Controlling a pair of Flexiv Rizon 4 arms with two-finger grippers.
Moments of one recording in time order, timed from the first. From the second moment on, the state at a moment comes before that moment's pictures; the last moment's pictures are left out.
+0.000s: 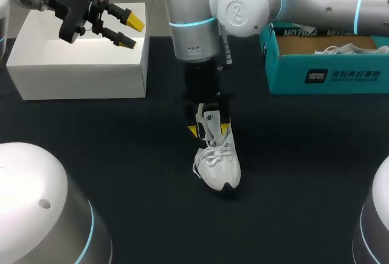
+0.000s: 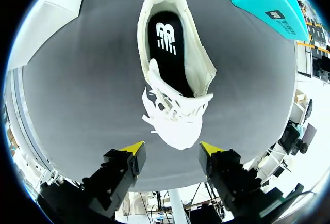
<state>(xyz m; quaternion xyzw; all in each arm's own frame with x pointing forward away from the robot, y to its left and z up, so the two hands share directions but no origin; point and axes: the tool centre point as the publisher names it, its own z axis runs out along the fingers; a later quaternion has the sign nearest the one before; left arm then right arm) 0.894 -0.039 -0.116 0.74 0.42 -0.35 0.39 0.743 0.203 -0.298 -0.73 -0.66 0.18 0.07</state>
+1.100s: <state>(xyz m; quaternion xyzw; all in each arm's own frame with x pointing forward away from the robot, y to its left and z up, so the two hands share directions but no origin) 0.894 -0.039 -0.116 0.74 0.42 -0.35 0.39 0.784 0.185 -0.330 -0.71 -0.68 0.20 0.05</state>
